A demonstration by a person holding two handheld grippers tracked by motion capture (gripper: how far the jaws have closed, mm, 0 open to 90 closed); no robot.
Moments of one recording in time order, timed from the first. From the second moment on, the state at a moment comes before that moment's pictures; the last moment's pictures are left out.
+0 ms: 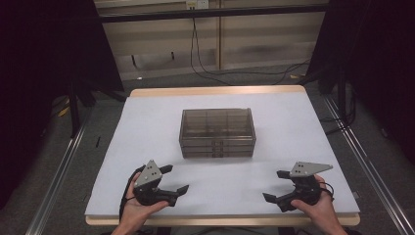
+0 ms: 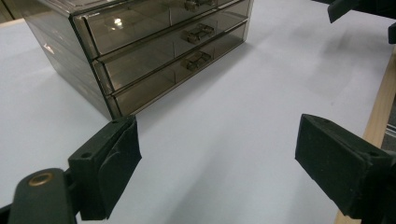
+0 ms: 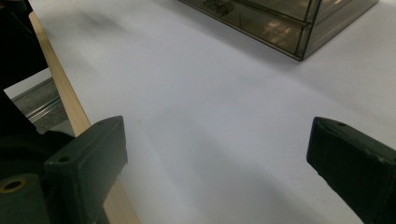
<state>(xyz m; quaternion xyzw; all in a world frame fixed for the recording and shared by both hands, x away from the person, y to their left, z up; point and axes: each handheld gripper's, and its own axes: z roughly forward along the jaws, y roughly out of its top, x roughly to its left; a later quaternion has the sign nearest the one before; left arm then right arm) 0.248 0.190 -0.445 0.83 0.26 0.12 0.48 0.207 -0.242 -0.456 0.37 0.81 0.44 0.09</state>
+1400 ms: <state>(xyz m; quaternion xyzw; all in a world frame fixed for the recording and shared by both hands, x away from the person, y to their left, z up) 0.242 0.155 -0.435 0.84 0.17 0.21 0.47 0.207 -0.238 -0.458 0.37 0.82 0.43 0.09</state>
